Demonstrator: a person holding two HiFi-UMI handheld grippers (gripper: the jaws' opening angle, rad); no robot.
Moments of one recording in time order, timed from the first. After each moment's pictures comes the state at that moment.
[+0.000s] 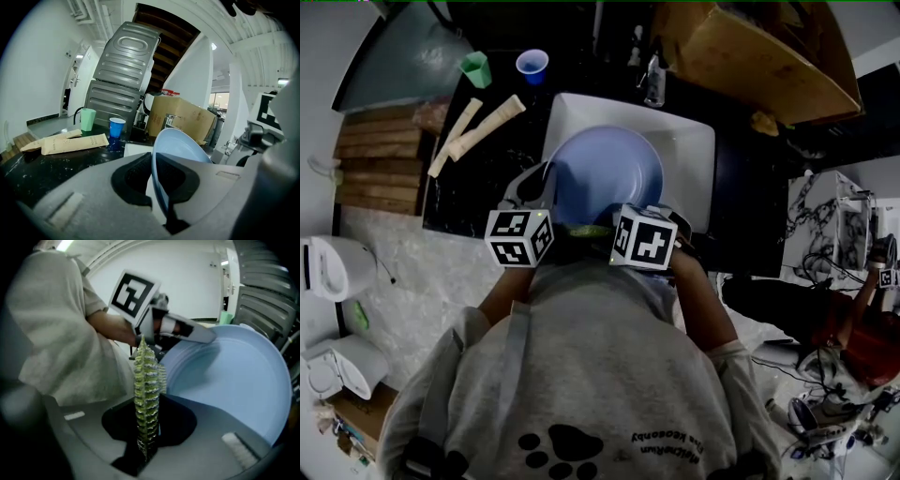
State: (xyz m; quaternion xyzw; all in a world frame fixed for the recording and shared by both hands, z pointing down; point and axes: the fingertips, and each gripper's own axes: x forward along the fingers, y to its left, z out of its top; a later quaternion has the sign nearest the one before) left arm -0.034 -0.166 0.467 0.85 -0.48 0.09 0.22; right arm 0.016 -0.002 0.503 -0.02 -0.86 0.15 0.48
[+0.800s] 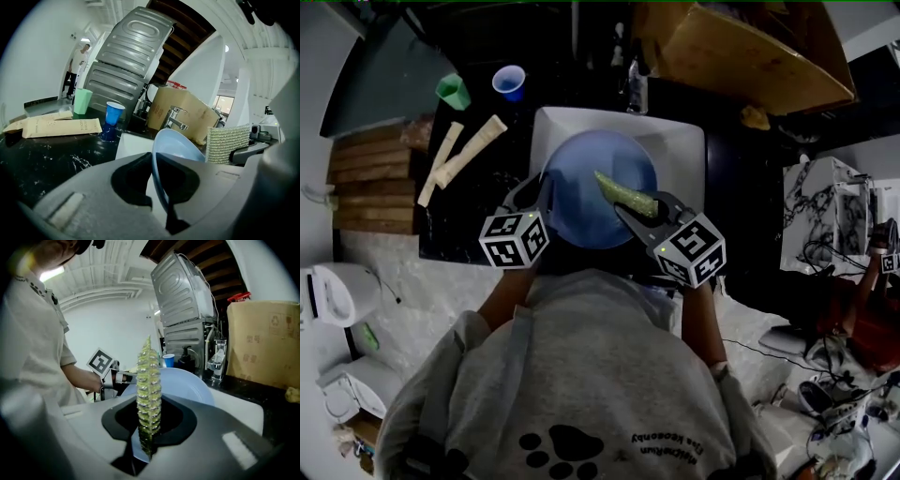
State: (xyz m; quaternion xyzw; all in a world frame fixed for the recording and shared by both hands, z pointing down) left arm -0.016 -0.193 0.499 0.84 -0.45 0.10 0.30; right arm 0.103 -0.108 0.443 0.34 -0.89 0.19 0.21
